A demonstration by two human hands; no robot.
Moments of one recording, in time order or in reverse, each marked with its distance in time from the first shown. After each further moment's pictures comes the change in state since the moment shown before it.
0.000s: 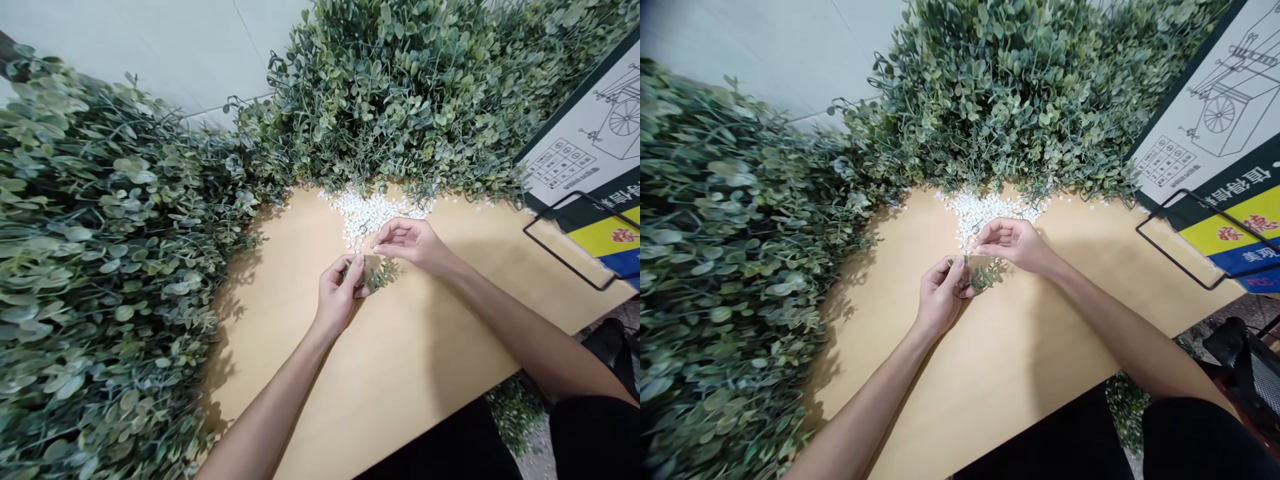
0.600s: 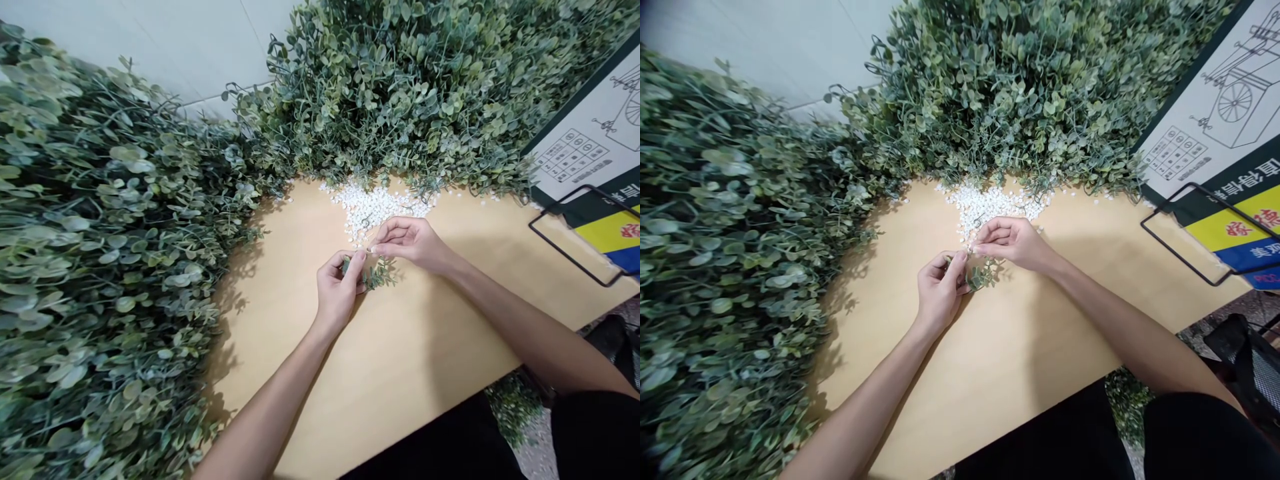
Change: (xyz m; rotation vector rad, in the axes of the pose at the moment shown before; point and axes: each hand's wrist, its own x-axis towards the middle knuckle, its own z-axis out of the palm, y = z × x) left_hand -0.002 -0.005 -0.002 0.190 0.191 0.025; right_hand -0.001 0.007 0.007 0.035 -0.015 0.059
